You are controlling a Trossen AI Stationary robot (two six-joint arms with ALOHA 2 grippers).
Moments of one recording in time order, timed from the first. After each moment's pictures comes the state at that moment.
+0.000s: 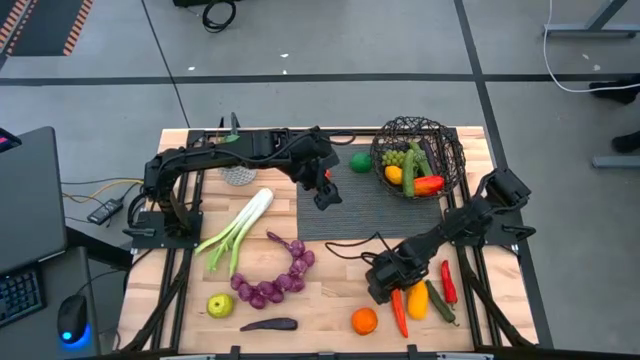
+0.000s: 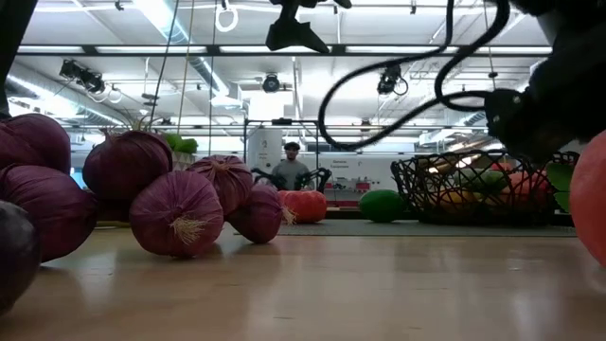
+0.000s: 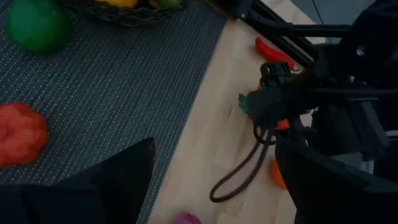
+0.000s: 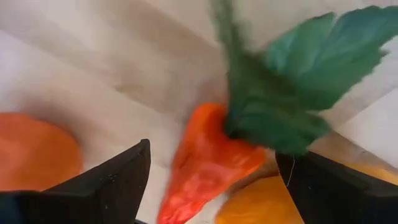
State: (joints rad) left arm 0.13 1.80 1.87 -0.89 0.20 -0.46; right arm 0.51 1.73 0.95 -0.60 -0.32 1.60
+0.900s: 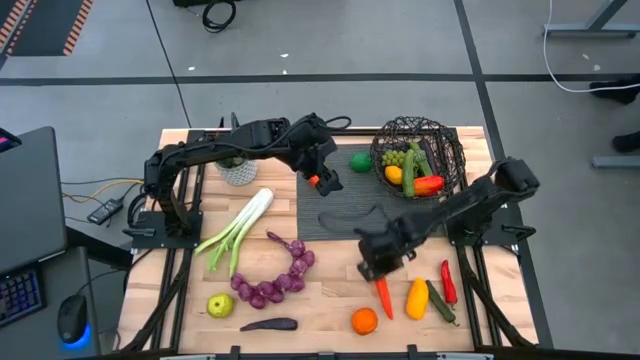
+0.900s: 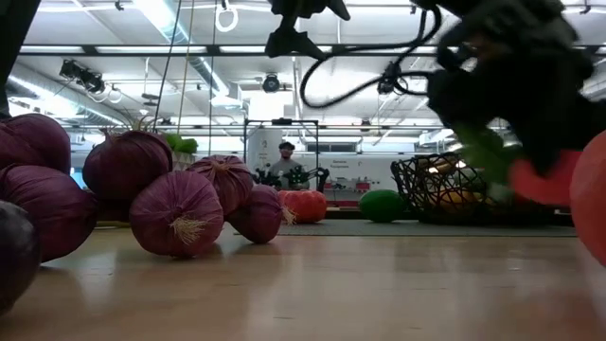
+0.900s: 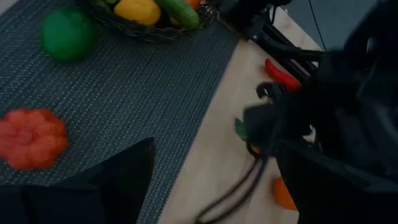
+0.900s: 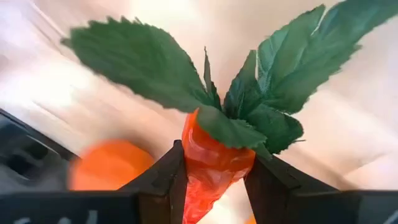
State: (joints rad) left arm 0.20 1.80 1.87 -0.87 0.21 -0.49; right arm 0.32 1.60 0.93 -0.56 -0.31 1.46
